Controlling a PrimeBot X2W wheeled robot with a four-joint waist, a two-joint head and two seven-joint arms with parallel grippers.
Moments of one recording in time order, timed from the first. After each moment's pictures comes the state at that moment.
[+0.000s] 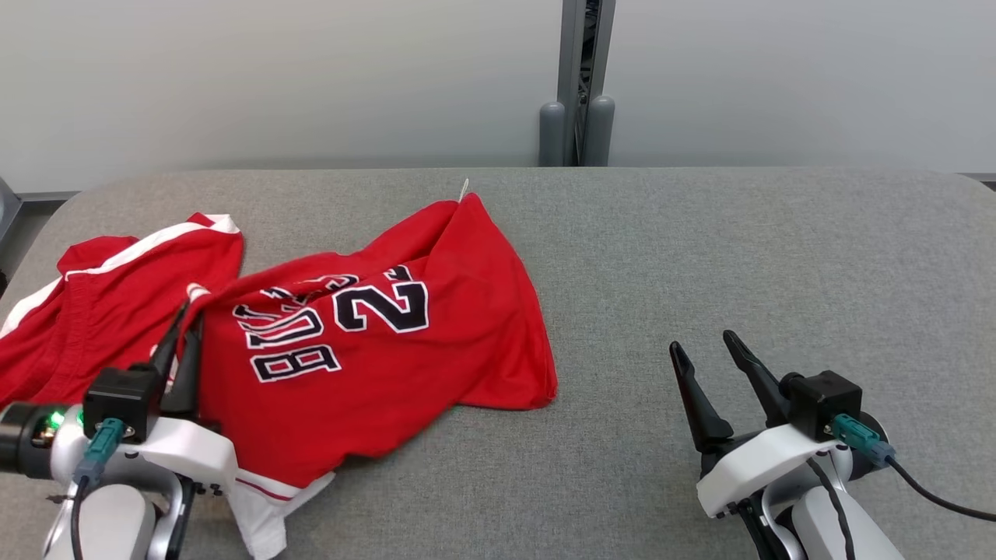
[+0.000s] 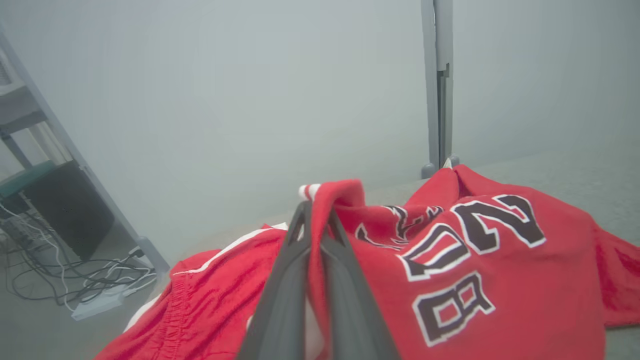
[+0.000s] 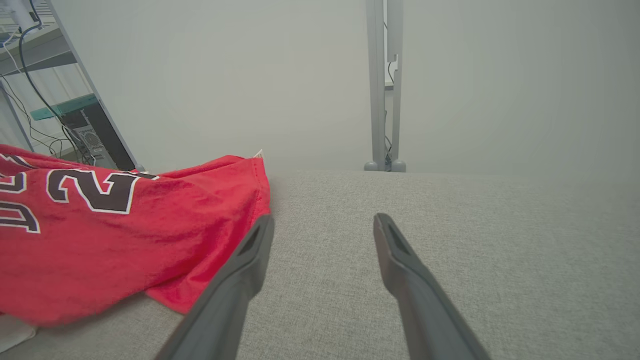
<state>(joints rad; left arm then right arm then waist) -0.24 0.37 -0.27 0.37 -0.29 0.09 -0.25 -0.29 -0.05 0.25 0.51 0.26 0.13 -0.26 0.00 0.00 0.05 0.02</state>
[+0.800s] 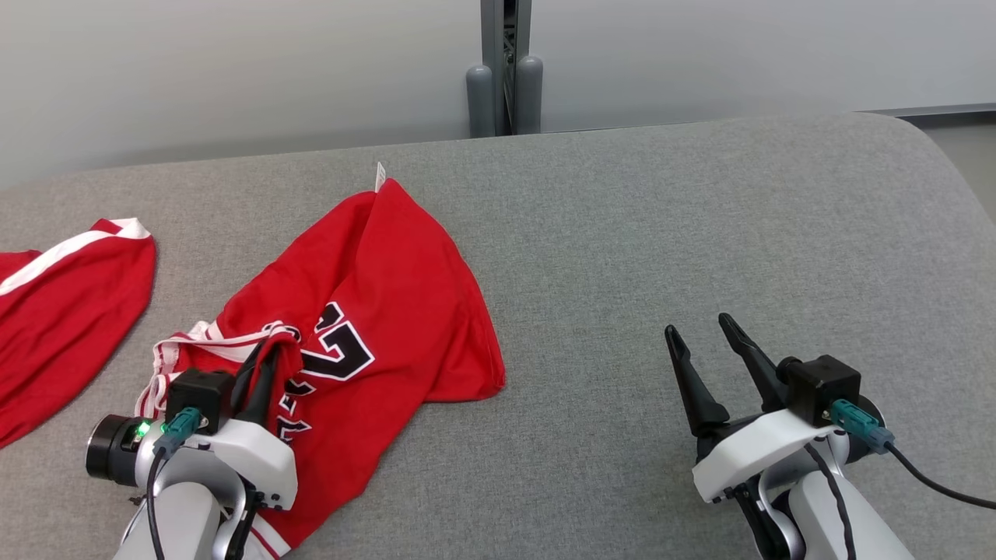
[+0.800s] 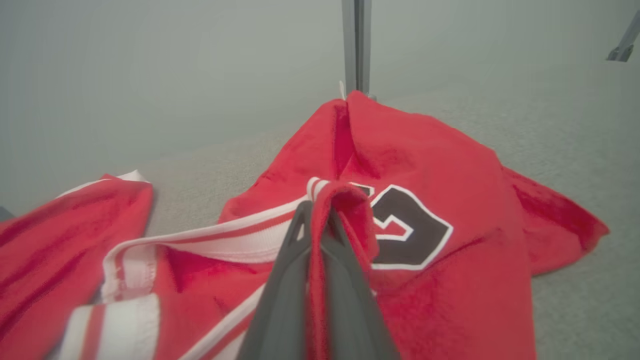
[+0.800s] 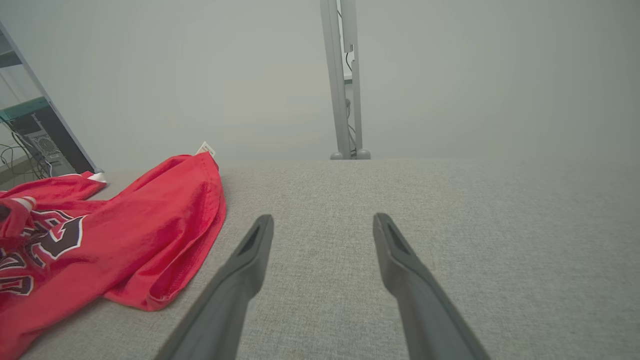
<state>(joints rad) -0.34 0.27 -0.36 0.61 -0.32 0.00 -0.25 -0.31 -0.05 0.26 0.51 0.27 0.13 -0.26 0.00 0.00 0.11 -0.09</state>
